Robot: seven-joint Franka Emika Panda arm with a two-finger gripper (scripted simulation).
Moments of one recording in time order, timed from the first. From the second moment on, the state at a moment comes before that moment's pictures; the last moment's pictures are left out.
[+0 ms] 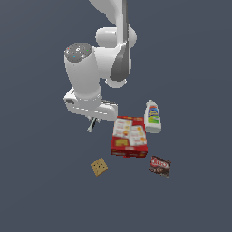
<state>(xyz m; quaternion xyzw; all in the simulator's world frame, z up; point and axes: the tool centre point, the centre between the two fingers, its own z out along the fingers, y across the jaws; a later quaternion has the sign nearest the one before) -0.006 -0.093 0.192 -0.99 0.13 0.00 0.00</state>
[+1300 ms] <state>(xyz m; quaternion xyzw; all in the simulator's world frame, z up) -0.117 -0.016 0.390 -0.99 0.13 0.00 0.00</state>
